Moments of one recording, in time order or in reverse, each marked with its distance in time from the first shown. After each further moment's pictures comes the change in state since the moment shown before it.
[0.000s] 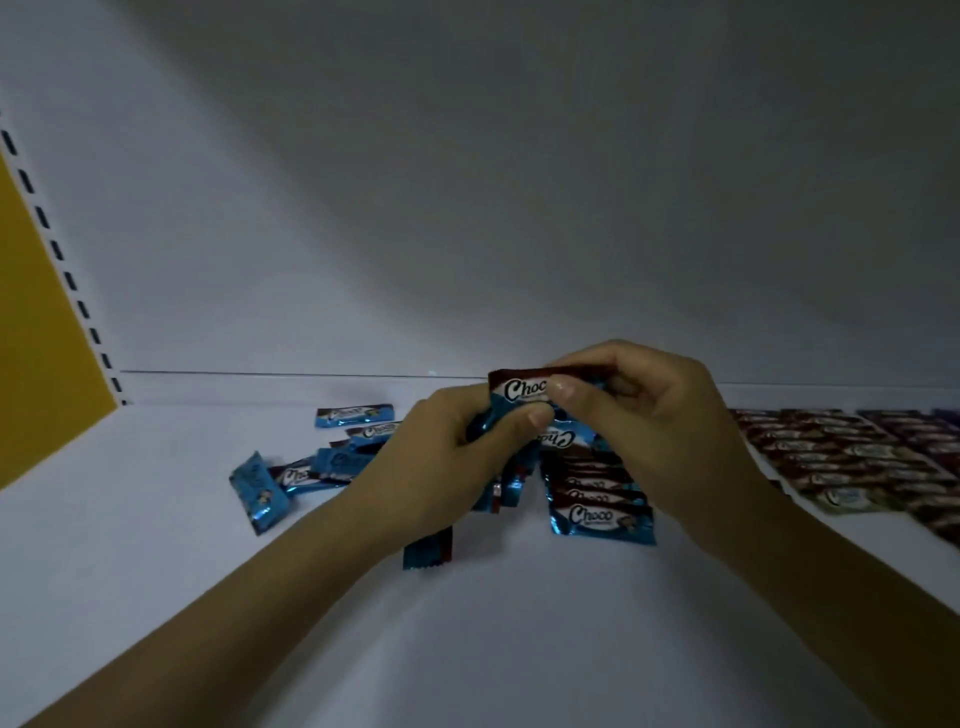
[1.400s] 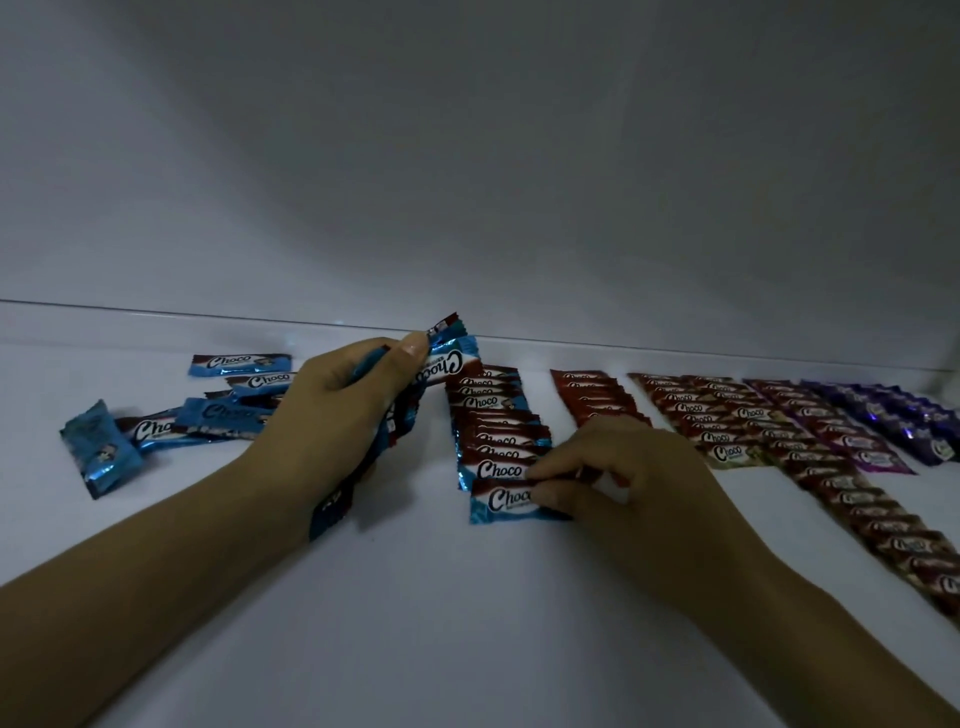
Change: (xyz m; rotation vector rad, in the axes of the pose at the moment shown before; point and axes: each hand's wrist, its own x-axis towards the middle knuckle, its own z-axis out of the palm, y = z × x) left_hand -0.002 -0.009 0.022 -0.320 0.204 -0.363; right_hand -0.060 0.029 -0.045 -0.687 -0.223 0.064
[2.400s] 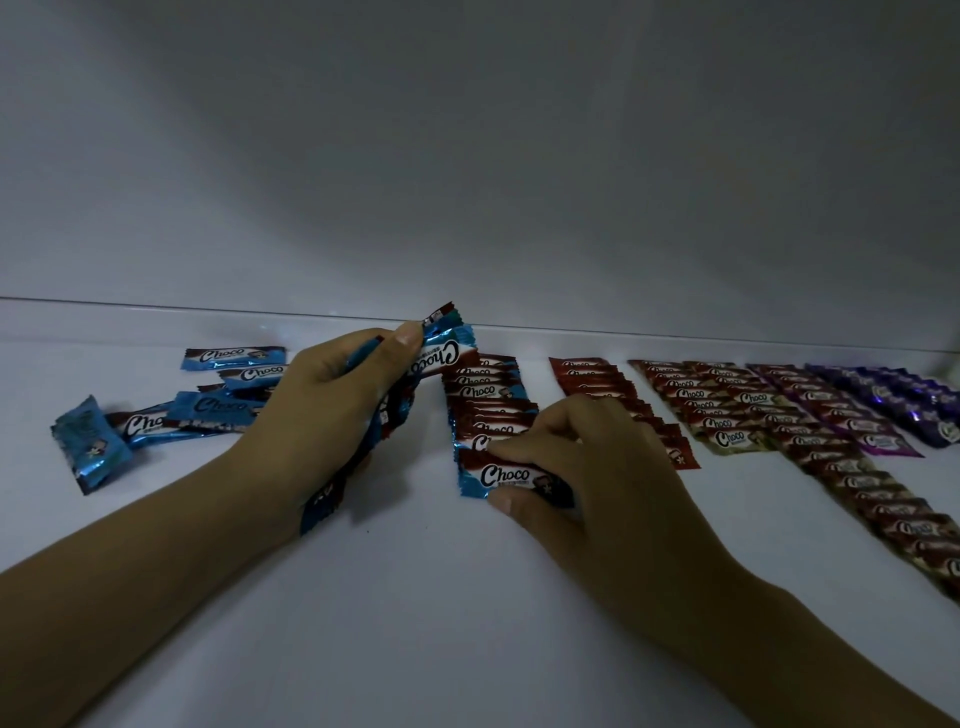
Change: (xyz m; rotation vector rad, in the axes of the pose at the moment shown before) left_hand 0.000 0.000 0.001 0.020 -0.013 -0.019; right_hand -0.004 -0.013 0.025 -0.254 0.079 -0.021
